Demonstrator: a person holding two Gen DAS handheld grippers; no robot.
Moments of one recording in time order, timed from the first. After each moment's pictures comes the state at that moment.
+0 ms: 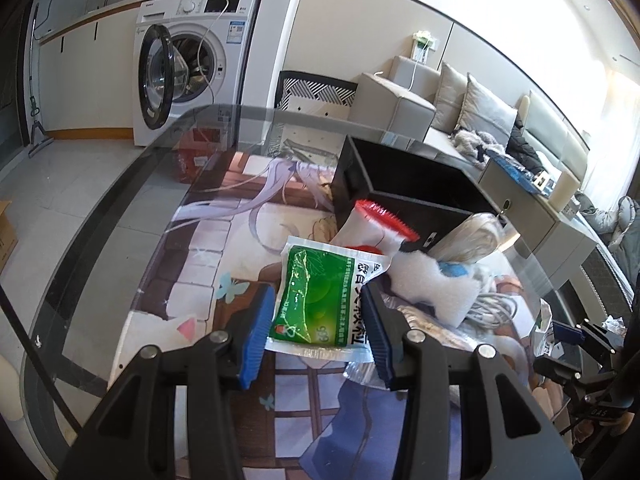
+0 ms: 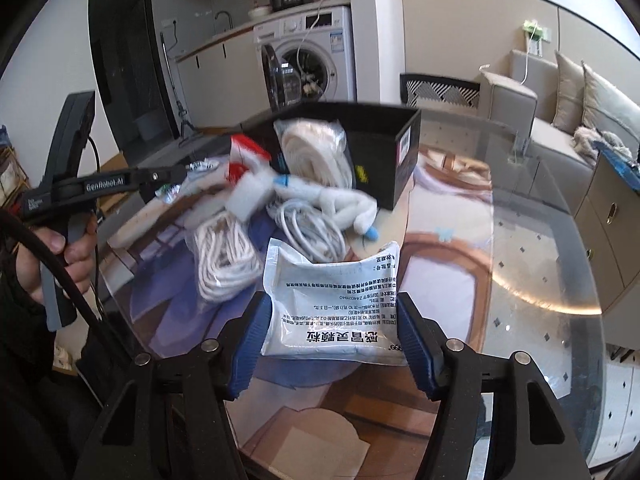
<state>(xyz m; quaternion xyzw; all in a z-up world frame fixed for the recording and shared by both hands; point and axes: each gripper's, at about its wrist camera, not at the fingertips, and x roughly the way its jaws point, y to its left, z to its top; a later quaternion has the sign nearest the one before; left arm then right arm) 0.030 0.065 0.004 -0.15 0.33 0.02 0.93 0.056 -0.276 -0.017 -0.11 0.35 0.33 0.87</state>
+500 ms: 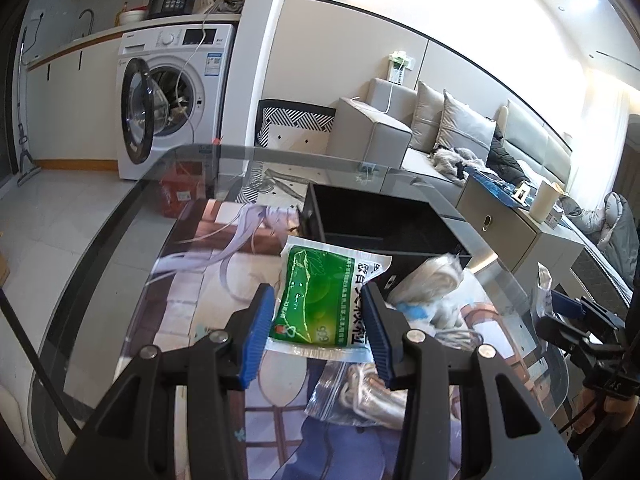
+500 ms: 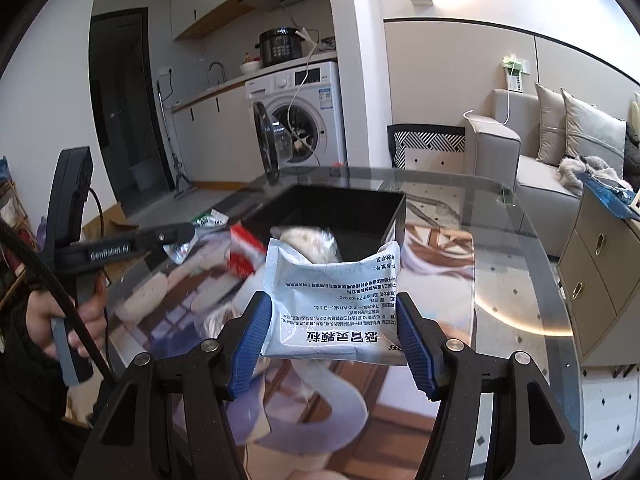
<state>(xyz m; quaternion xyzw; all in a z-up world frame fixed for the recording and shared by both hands) 0.039 0.048 0.040 -0.13 0.29 0.00 0.95 0.067 -0.274 0.038 -0.06 0.27 0.32 0.90</state>
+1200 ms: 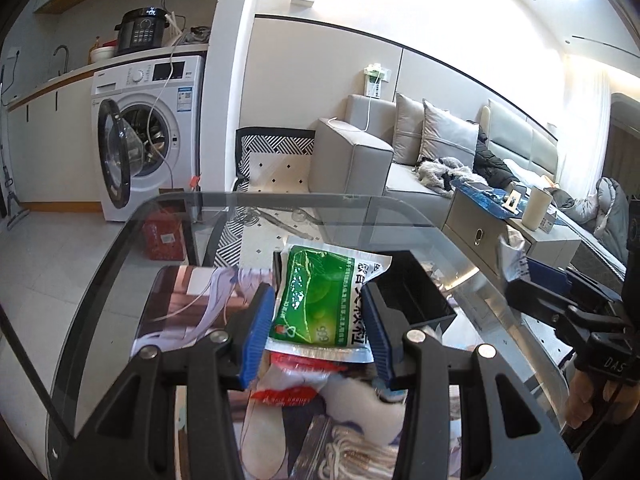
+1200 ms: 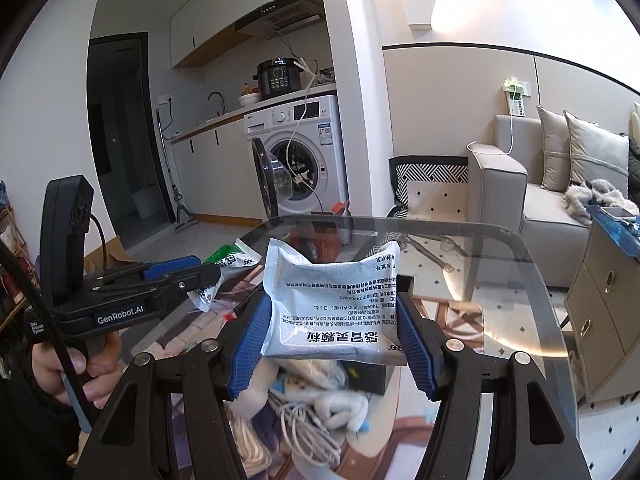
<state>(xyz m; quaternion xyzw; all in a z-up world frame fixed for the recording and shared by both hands) 0.089 0.029 0.081 -0.09 0.26 -0.03 0.96 0.120 -0.235 0.090 -0.04 0.23 0.33 0.91</state>
